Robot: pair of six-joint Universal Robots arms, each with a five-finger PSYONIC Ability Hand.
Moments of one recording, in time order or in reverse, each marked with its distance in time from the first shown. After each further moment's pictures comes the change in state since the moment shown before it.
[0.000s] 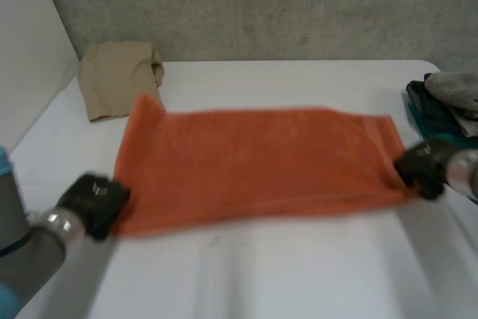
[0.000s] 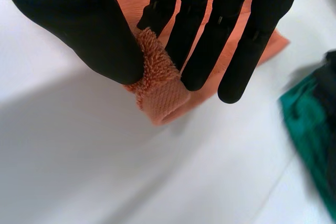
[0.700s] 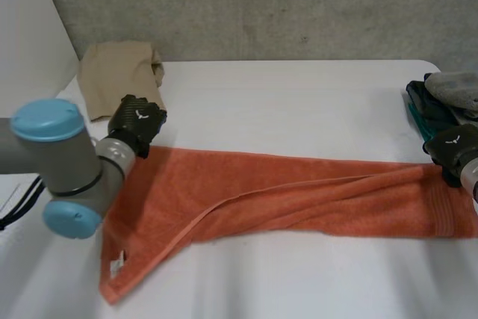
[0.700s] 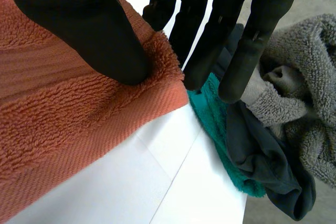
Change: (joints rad) left arm -0.176 -0.404 0.545 0.298 -0.045 -0.036; right arm -0.054 -0.015 0.185 -0.501 0.092 0.056; left_hand 0.010 0.000 0.000 0.000 0.012; right_hand 0.000 -0.001 0.000 0.000 0.007
